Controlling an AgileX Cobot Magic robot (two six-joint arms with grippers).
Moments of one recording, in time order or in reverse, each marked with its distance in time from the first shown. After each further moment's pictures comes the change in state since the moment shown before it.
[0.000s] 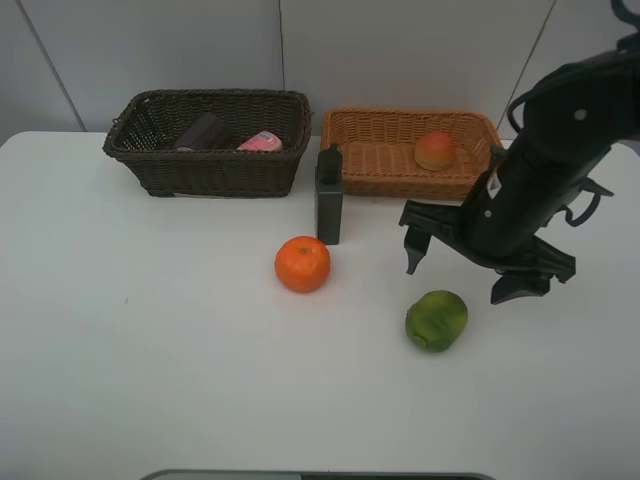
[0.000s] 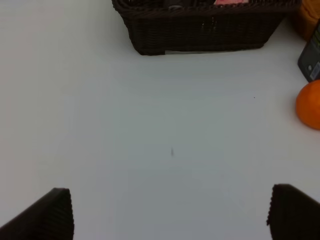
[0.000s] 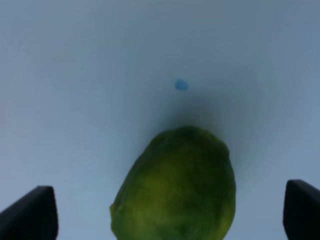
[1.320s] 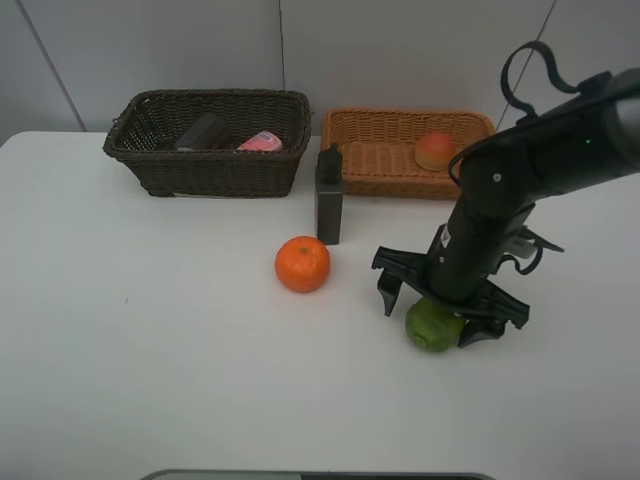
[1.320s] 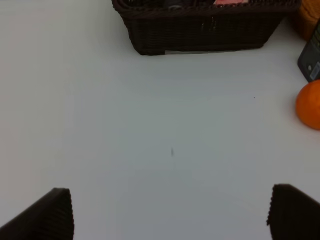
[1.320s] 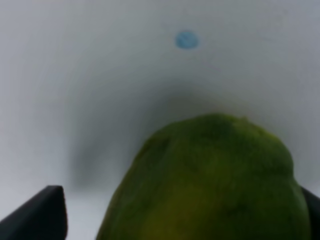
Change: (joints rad) left arm 0.000 0.000 0.000 0.000 0.000 0.000; right arm 0.040 0.230 0.008 0.081 -0.104 0.054
